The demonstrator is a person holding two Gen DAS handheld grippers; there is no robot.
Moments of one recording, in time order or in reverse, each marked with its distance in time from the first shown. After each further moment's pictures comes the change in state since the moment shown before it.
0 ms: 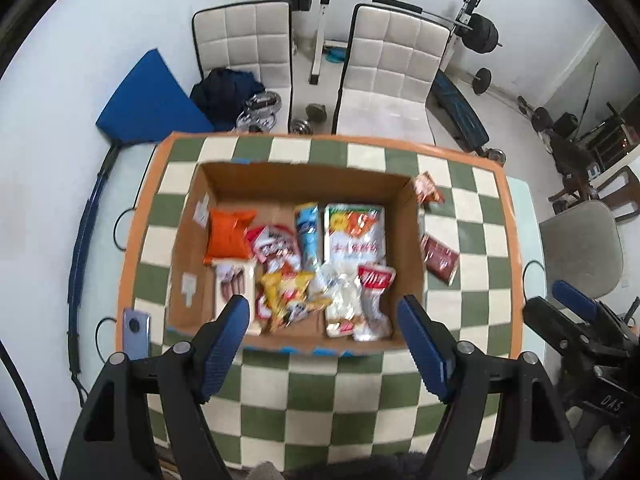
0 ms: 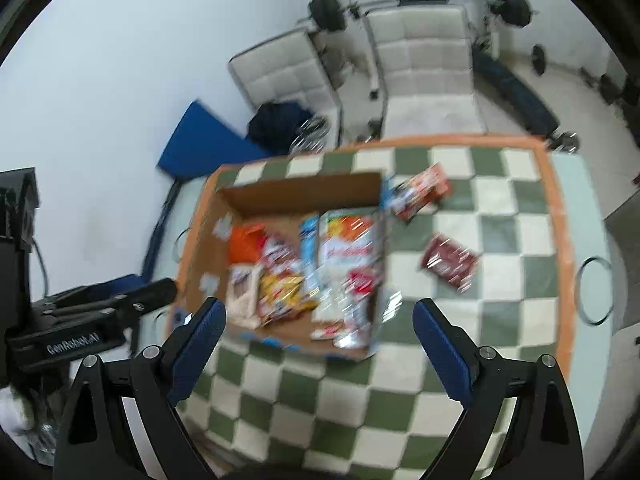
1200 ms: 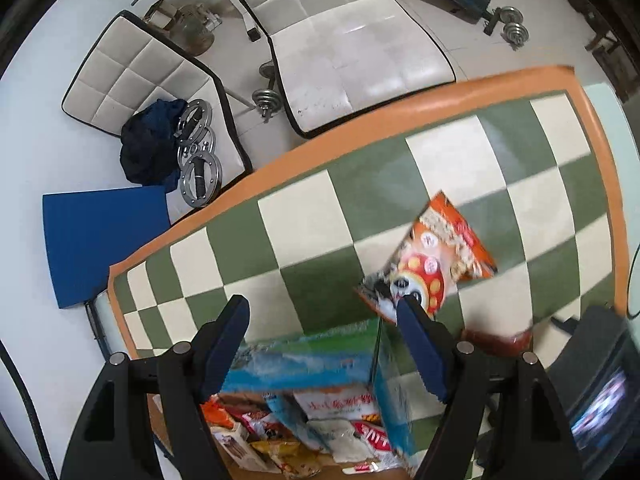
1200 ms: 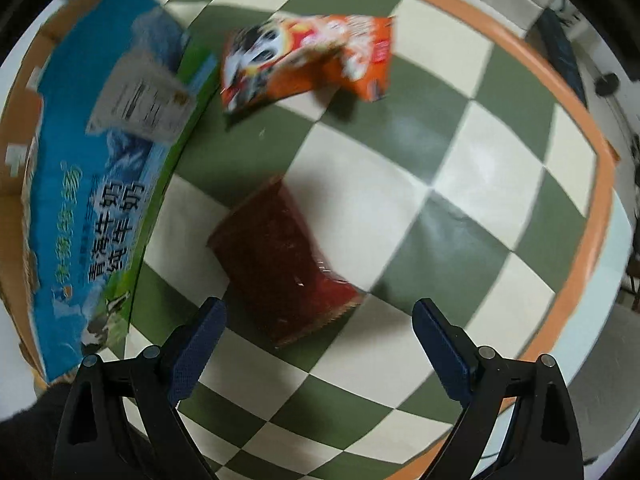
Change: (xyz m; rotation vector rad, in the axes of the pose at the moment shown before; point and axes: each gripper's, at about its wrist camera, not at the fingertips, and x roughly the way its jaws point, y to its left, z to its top) left arm 0.267 -0.164 0.178 0.460 0.316 0.286; right arm 0.287 -0.155 0.031 -0.432 0.630 -0.172
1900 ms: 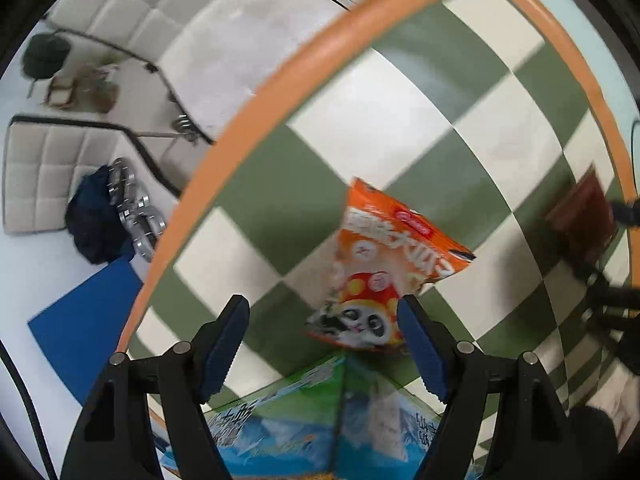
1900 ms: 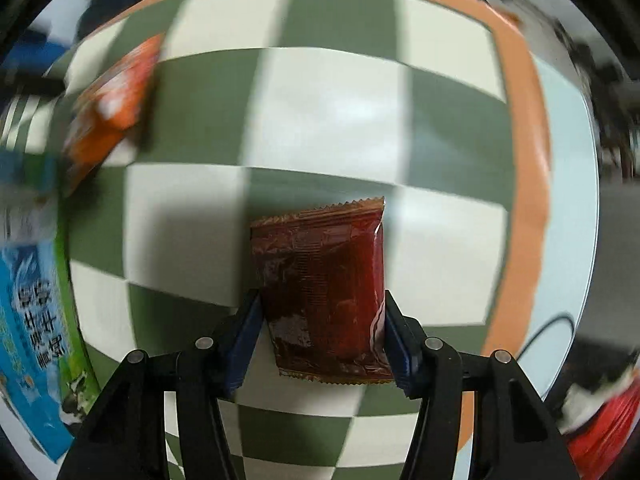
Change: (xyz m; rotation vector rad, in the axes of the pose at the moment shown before) left arm 0.053 -0.068 0.025 0.440 0.116 -0.049; right arm 0.019 -0.111 -0.025 0.501 -0.028 -0.038
